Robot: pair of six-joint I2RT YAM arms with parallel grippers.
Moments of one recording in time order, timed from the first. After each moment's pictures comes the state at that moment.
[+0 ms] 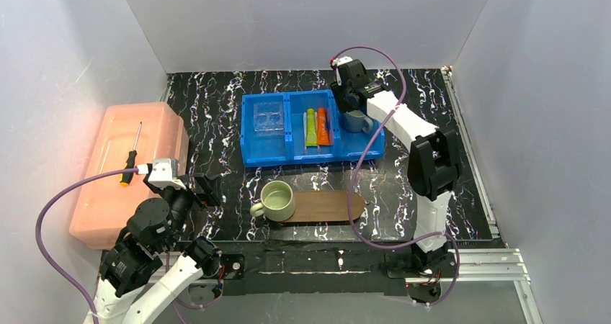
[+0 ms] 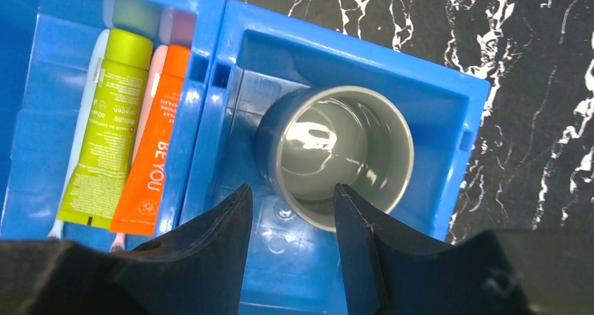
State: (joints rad) left arm -0.66 0.22 0.84 -0.85 -0.52 -0.31; right arm 0.50 1.96 1.71 -0.53 0.24 -0.03
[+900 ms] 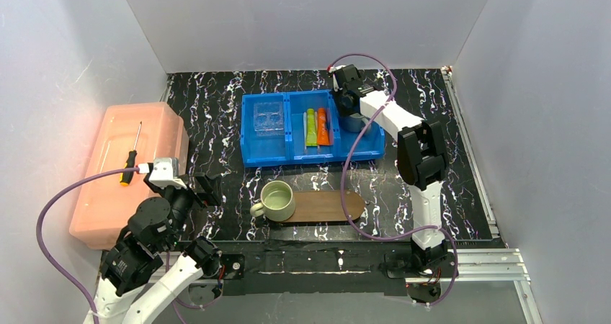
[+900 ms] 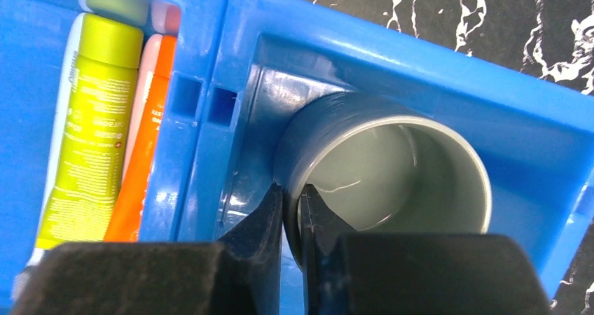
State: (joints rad) left arm -0.66 0.23 0.84 -0.85 -0.52 -0.31; right arm 0.47 2.13 1.78 -0.53 0.16 0.00
